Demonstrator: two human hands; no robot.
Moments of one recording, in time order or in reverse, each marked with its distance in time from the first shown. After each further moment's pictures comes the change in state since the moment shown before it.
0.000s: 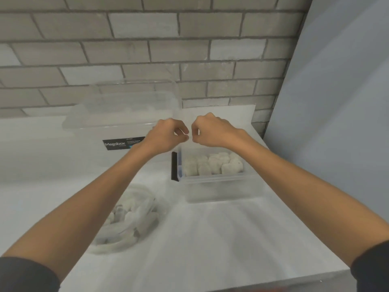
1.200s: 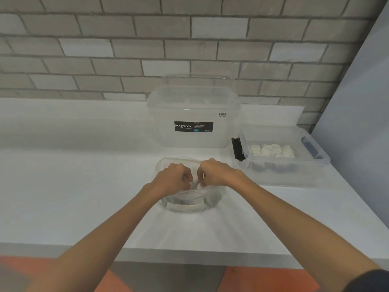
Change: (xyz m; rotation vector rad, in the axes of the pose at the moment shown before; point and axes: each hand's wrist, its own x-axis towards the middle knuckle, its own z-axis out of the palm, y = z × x) left_hand -0.197 -0.126 -0.007 0.077 -0.209 -0.228; right_hand -0.027 -0.159 0.138 0.059 -0.301 -0.137
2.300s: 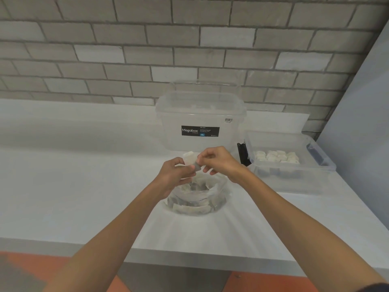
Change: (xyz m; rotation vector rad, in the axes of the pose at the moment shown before) left_hand -0.008 -0.006 -0.006 -1.231 0.156 -0.171; right_hand -0.003 -0.007 -0.020 0.949 0.237 0.037
